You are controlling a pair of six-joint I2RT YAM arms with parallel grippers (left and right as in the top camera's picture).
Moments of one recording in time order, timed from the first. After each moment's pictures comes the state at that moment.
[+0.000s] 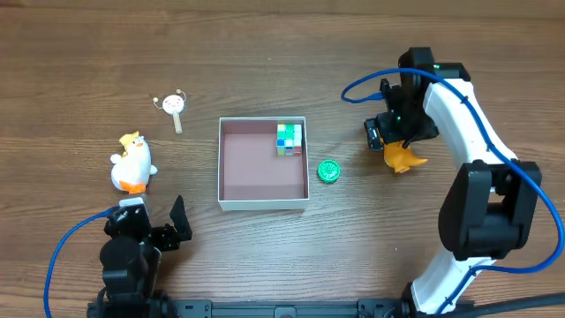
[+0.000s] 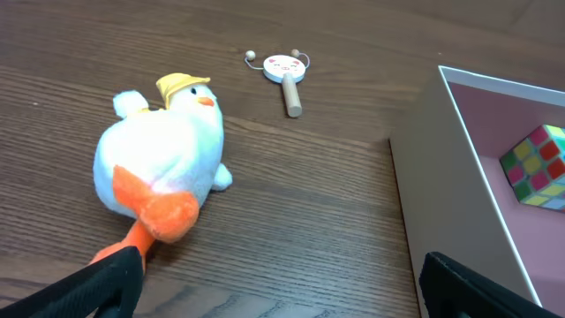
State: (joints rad) left arm 0.07 0.02 0.15 -0.58 0.02 -0.20; right arm 0.05 1.96 1.55 -1.17 -0.02 -0.22
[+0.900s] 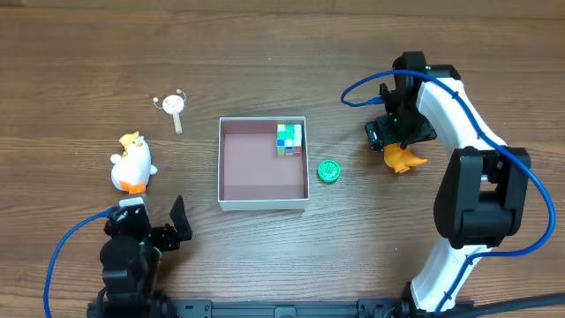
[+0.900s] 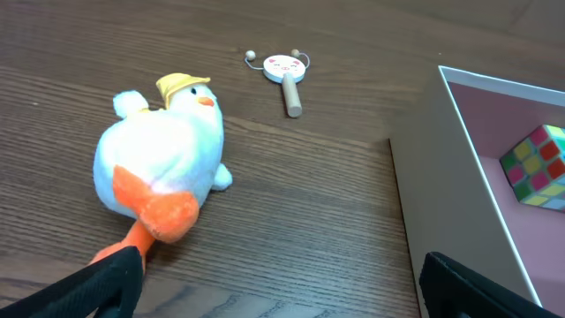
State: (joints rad) left arm 0.07 0.02 0.15 -0.58 0.02 -0.20; right arm 0.05 2.04 1.55 -1.13 0.07 -0.19
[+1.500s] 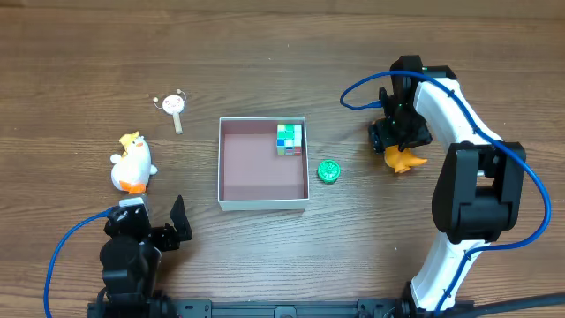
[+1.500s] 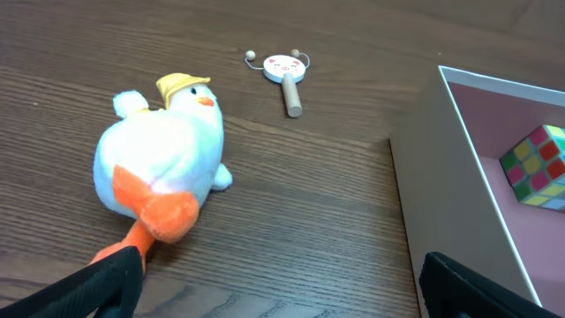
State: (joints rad) left arm 0.07 0.02 0.15 -0.58 0.02 -0.20; right arm 0.05 2.07 1.55 -1.14 0.07 -0.17
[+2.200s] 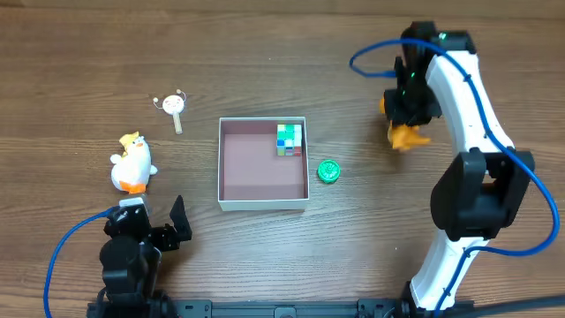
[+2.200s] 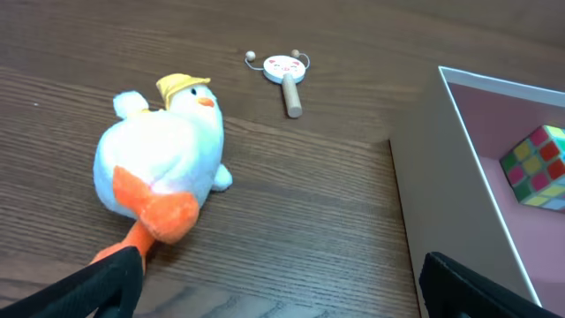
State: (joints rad) left arm 0.07 0.02 0.15 -0.58 0.02 -0.20; right arm 0.05 2.09 1.95 -1.47 0.05 0.01
